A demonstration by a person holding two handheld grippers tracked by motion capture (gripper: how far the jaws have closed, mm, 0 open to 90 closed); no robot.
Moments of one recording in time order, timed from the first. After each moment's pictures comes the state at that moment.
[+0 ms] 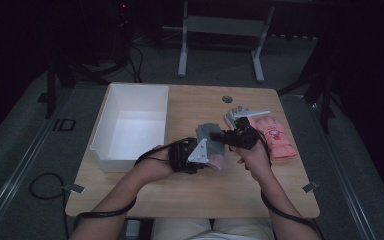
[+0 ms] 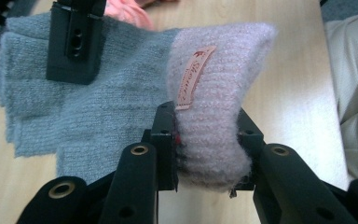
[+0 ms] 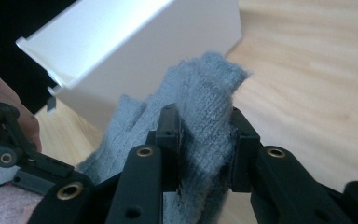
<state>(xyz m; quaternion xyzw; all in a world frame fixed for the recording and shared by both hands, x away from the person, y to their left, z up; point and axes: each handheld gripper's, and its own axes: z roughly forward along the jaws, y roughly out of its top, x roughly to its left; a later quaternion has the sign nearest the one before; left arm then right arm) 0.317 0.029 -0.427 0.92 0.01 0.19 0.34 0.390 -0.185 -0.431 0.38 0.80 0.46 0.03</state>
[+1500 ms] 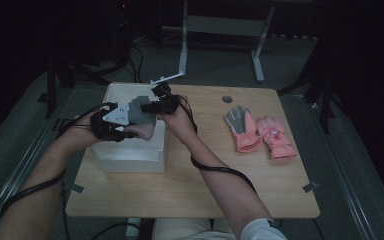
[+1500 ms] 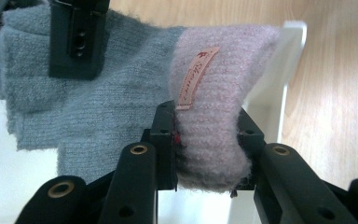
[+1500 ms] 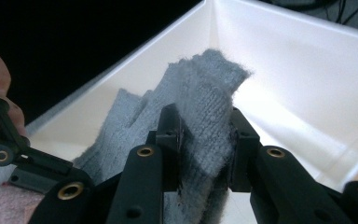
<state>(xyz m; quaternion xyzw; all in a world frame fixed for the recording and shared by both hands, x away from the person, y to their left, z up) 0.373 0.223 -0.410 0.93 0.08 0.19 0.30 0.463 0.033 -0.404 0.34 0.84 0.43 0.03</state>
